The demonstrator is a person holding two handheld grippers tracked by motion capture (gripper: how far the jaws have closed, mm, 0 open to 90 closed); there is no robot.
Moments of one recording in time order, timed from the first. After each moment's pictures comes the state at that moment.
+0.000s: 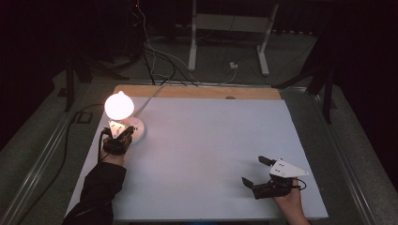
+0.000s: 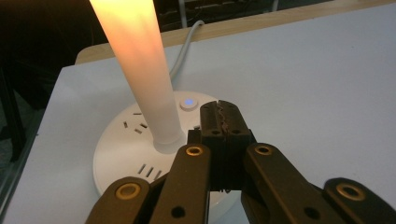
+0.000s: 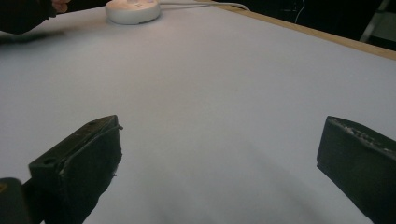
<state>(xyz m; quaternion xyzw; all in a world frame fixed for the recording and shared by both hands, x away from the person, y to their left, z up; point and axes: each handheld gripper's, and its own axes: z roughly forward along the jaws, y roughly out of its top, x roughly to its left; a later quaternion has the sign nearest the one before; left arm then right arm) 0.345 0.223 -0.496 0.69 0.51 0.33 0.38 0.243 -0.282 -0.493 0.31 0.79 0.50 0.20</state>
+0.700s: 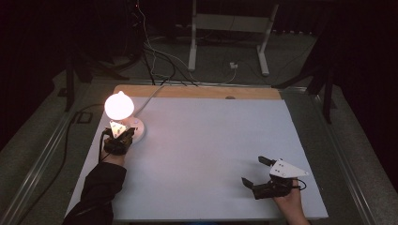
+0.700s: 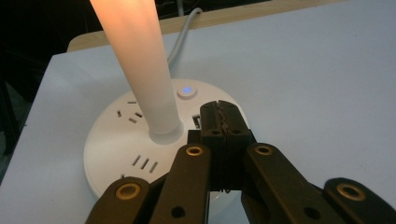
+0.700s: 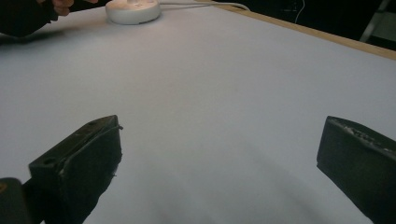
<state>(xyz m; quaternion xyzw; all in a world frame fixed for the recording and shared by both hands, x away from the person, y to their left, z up) 0.350 0.225 -0.505 0.70 0.52 0.32 0.37 0.243 -0.281 -0.492 0.31 0.79 0.50 0.20</state>
